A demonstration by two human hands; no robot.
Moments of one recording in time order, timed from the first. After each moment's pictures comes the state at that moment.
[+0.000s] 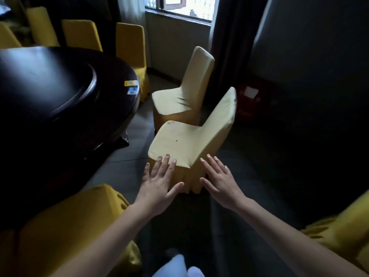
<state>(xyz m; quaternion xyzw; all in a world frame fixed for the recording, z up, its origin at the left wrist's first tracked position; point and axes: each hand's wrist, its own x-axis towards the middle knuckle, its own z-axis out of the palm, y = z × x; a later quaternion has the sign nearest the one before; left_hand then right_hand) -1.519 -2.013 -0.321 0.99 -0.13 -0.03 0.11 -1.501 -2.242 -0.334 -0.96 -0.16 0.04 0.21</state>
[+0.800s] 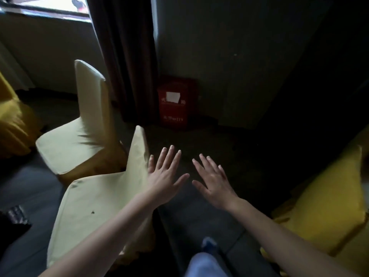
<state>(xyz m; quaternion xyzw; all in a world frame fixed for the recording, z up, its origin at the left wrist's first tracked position) -1.109 -2.362 -0.320 0.92 -0.36 -0.07 0.12 -1.204 -2.530 -0.341 -0.98 0.07 0.03 0.20</state>
